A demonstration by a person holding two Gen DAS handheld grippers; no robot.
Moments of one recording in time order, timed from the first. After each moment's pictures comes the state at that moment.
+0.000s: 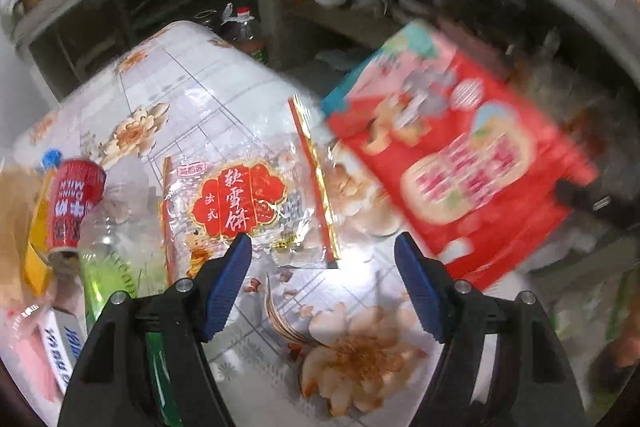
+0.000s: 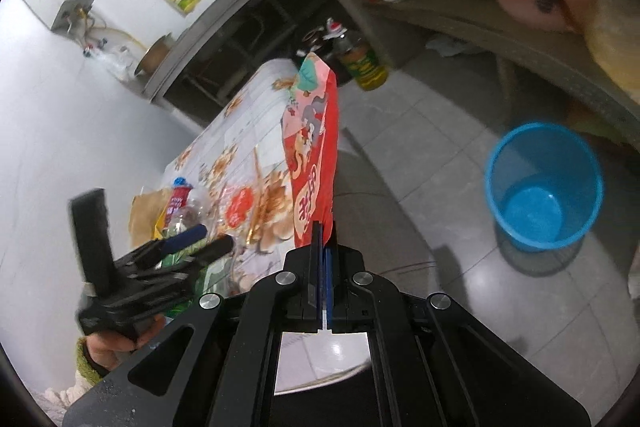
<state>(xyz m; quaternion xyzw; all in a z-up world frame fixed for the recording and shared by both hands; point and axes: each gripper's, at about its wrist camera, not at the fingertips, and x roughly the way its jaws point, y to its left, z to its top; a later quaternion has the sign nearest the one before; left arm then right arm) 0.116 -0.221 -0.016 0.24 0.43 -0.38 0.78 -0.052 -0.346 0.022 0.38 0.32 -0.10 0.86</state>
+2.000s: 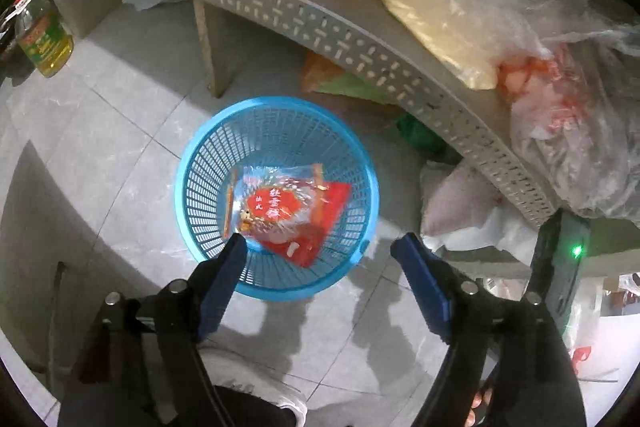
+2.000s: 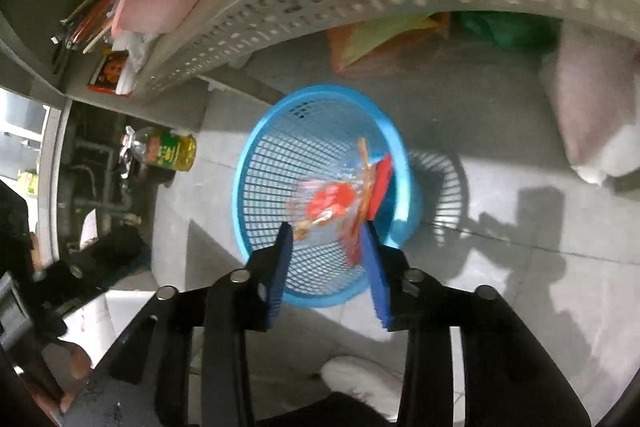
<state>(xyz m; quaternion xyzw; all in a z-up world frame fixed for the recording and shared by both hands) 0.015 -0.563 -0.150 0.27 0.55 -0.53 0.59 -0.164 -0.547 -0.202 0.57 0.28 -0.35 0.69</state>
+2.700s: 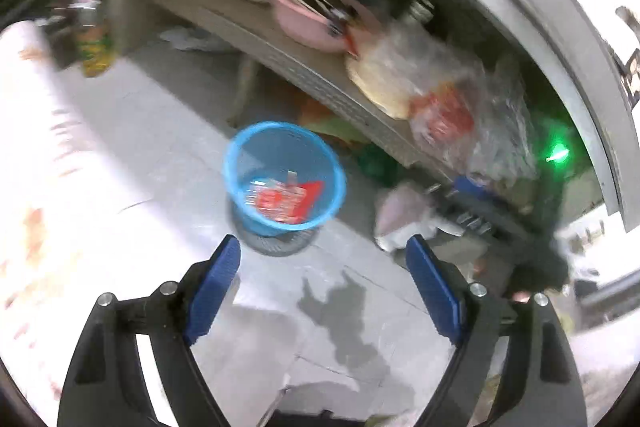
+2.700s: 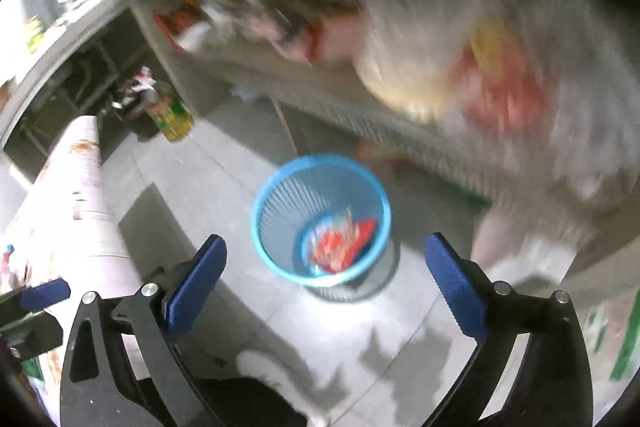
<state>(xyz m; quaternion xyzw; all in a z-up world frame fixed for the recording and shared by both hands) 0.035 -0.316 -0.004 0.15 0.48 -0.57 0.65 -0.121 -0.429 -0.011 0.27 0.34 -0.42 0.80</state>
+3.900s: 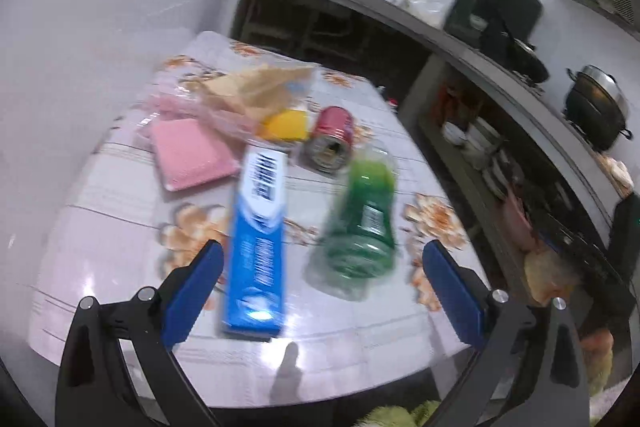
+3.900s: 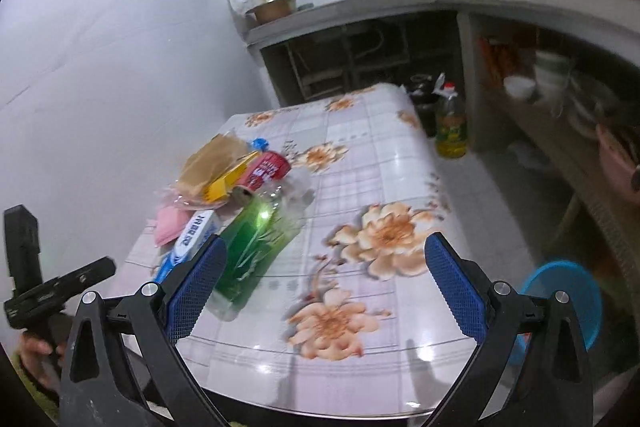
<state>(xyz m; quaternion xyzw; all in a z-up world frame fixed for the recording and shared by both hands) 0.062 0.063 0.041 -0.10 0.38 -0.20 0.90 0.006 -0.223 0.074 0.14 0.30 0.01 0.94</state>
